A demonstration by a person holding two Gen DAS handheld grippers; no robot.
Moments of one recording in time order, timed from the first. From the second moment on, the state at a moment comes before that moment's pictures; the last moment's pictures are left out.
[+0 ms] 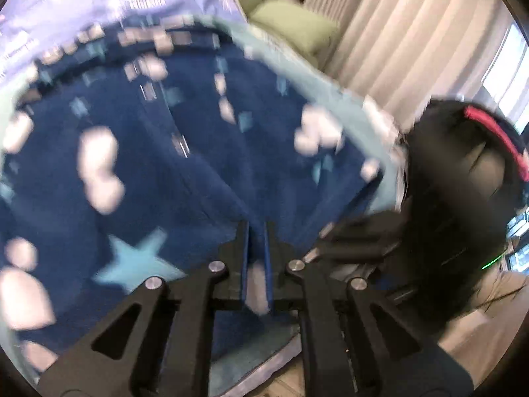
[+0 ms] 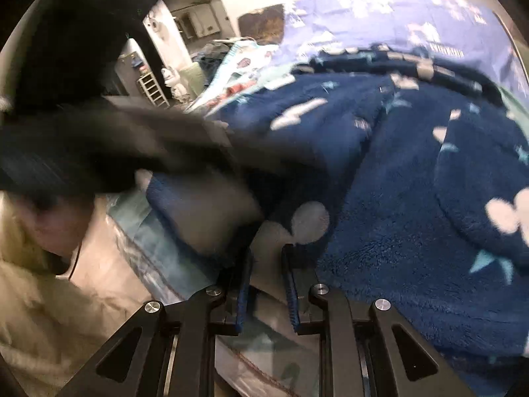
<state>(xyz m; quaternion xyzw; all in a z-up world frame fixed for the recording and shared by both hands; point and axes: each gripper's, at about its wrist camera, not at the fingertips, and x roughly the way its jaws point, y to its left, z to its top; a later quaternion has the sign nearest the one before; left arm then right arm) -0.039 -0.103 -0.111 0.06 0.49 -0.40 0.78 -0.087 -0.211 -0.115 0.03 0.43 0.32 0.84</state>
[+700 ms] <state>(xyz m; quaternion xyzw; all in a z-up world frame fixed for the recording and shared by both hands) -0.052 0.079 -0.079 -0.02 0.43 -0.17 0.89 -0.071 -0.198 -0.084 0.04 0.41 0.31 0.85</state>
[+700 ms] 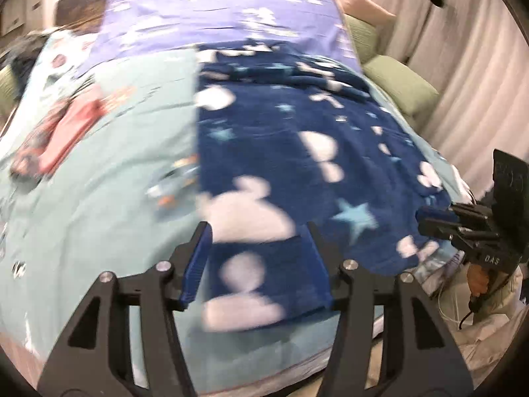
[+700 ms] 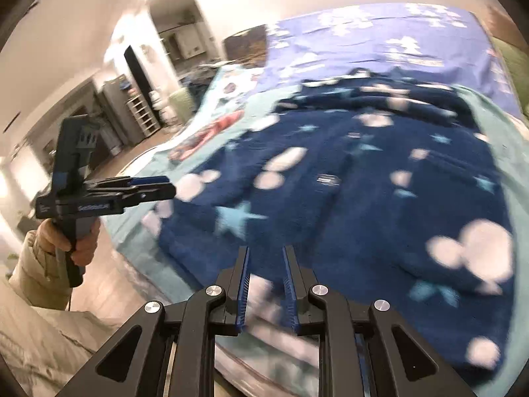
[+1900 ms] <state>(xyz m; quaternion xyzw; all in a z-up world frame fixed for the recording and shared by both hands) -0.072 0.100 -0.112 -0.06 0.43 -0.20 0.88 -0.106 -0.382 -0.104 0.19 0.47 0.06 0.86</state>
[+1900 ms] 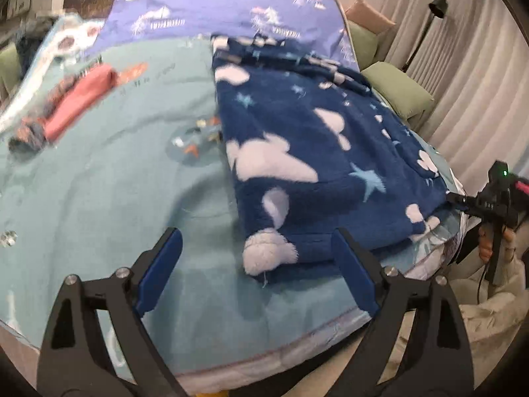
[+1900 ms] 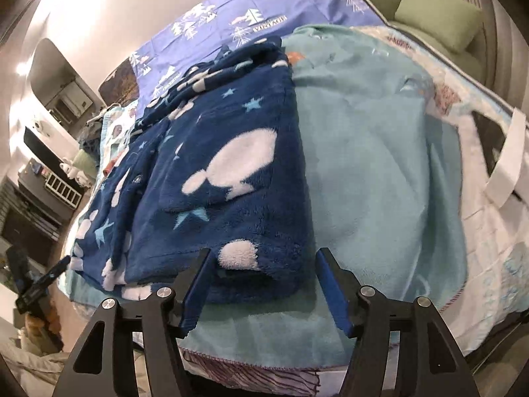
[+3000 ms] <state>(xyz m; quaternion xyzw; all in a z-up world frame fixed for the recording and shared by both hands) -0.089 0.084 -0.042 -0.06 0.35 -0.20 0.91 -0.118 -0.392 -0.039 0.26 0.38 0.17 0.87</state>
